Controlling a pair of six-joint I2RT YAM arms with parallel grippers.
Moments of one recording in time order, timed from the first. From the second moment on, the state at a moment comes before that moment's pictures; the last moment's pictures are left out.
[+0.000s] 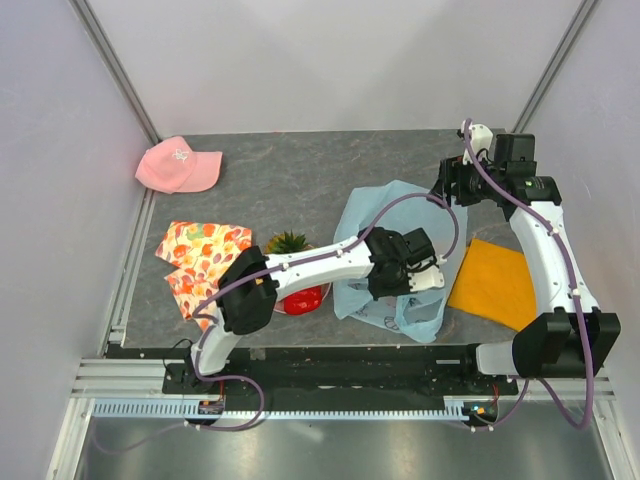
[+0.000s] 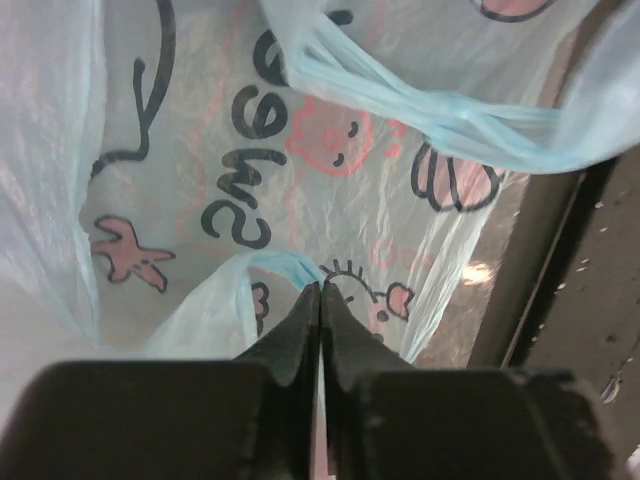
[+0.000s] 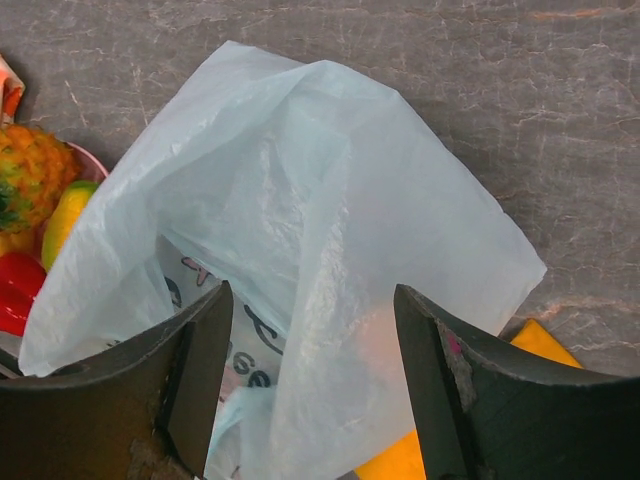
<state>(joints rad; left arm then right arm) -1.17 2.12 1.85 -0.99 0.05 0.38 -0.03 1.36 1.36 -0.72 -0.47 -0.10</state>
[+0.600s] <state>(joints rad) -0.81 1.87 2.08 -0.98 0.31 0.10 0.16 1.36 1.35 -0.88 -0.60 -0.30</state>
